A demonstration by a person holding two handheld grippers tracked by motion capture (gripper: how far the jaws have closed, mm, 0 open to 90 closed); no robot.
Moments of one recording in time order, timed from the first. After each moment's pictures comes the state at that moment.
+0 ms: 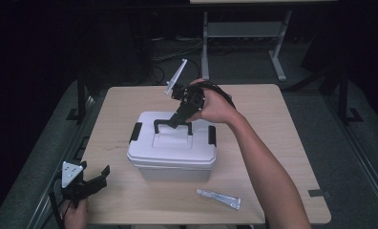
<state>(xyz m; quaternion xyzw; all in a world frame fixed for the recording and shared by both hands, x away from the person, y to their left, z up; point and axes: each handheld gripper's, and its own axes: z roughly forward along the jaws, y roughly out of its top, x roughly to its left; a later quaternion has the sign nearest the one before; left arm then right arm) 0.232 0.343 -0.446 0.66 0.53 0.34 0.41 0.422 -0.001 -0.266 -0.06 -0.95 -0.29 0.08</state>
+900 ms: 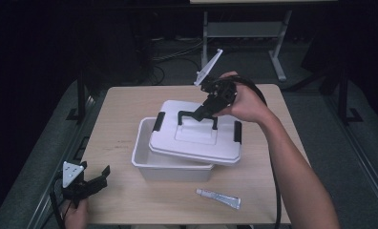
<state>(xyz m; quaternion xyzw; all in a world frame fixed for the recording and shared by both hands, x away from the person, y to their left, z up) 0.233 0.342 -0.447 0.66 0.53 0.34 0.40 0.405 -0.075 -0.236 -0.11 -0.95 -0.31 0.04</state>
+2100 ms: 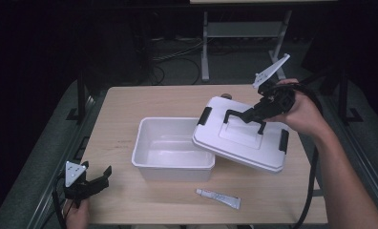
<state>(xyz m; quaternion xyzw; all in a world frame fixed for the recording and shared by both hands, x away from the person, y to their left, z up) 0.234 0.339 -0.448 0.67 0.53 0.34 0.40 0.377 -0.198 -0.239 -0.21 -0.93 -0.32 -0.01</state>
